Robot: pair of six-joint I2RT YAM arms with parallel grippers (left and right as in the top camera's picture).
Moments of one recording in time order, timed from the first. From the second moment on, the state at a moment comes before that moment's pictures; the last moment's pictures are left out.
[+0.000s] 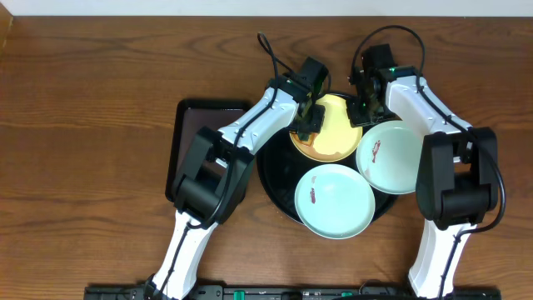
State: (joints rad) left arm -0.59 2.30 1.79 -0.76 0.16 -0.35; right arm 0.17 2.12 1.55 -0.80 -0.03 -0.02
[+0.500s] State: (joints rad) left arm -0.59 2.32 1.79 -0.68 0.44 -0.35; right arm 0.17 2.12 1.55 -0.80 -0.03 -0.01
